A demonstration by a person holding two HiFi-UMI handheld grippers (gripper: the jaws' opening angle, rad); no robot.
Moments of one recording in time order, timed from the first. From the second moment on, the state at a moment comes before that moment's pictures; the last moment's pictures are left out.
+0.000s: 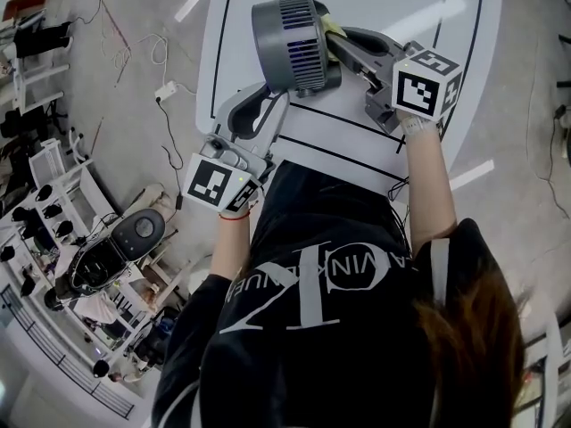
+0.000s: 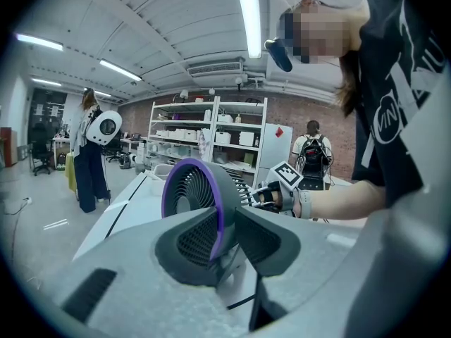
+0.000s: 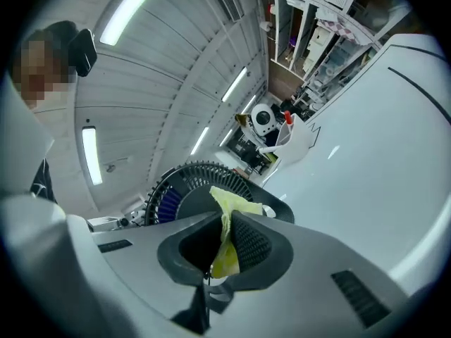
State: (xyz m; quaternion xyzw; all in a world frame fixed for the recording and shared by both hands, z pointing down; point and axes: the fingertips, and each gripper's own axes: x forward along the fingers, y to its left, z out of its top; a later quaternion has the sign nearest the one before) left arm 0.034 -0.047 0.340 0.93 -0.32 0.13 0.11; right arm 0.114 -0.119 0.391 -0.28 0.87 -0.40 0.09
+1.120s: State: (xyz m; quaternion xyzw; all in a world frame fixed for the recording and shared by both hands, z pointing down) left arm 0.010 -0.064 0.346 0.93 -0.32 0.11 0.12; right arm 0.095 -0.139 0.302 -0.31 0.93 -0.20 -0.02
